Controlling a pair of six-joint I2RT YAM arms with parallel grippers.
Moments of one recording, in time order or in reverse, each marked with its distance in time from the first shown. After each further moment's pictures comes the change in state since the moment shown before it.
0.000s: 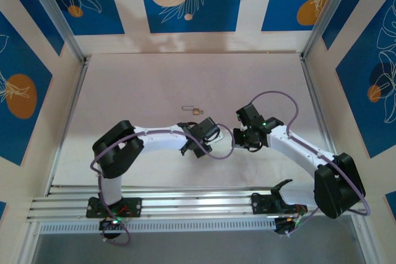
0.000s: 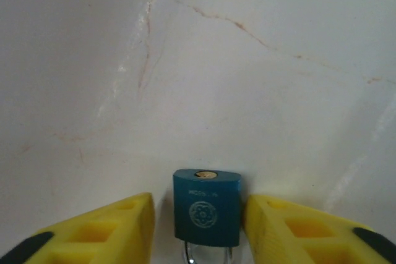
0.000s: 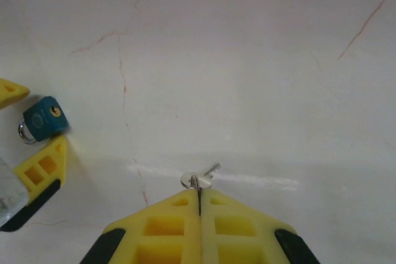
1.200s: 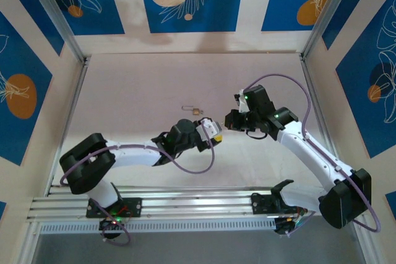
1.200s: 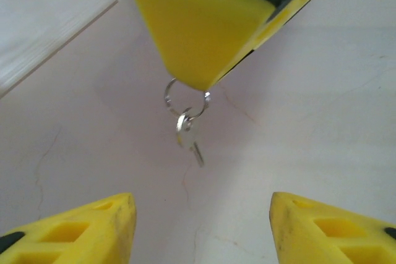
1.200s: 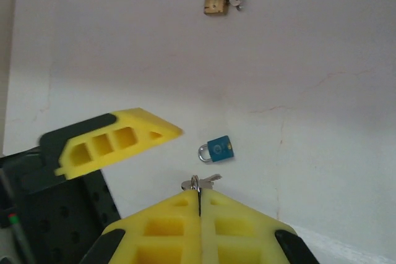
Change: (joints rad) left arm 0.013 -0.297 -0.433 0.972 0.180 0.130; right arm -0.007 -0.090 0.225 -0.004 -0.222 0.003
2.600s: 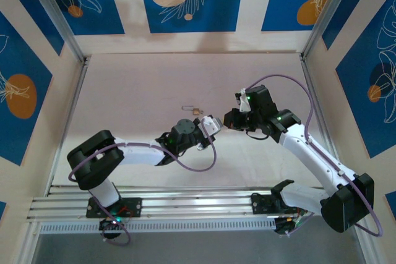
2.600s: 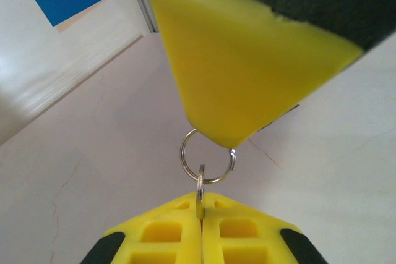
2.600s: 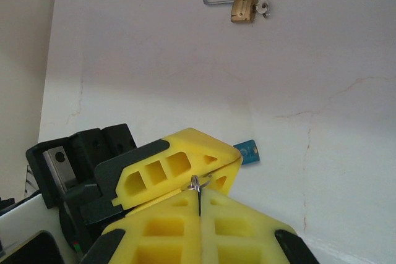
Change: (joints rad) left arm 0.000 0.064 0.003 0.180 -0.043 -0.008; right arm -0.010 -0.032 -0.016 0.044 -0.045 0.044
